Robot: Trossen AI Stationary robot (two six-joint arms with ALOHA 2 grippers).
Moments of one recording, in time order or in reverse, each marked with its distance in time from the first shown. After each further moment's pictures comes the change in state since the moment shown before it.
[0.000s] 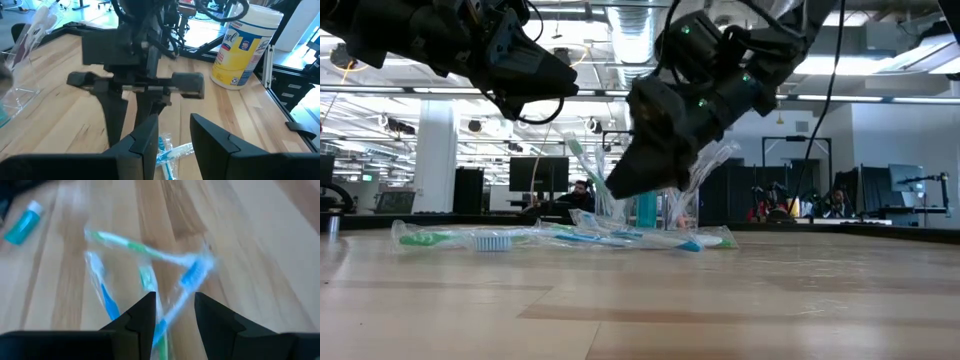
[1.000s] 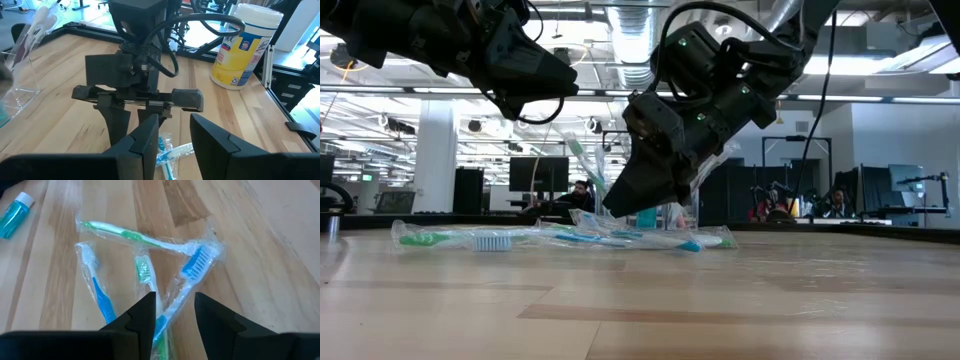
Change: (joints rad) left arm 0.000 0.000 0.000 0.001 0.000 0.000; right arm 0.012 0.050 0.000 0.037 0.002 0.026
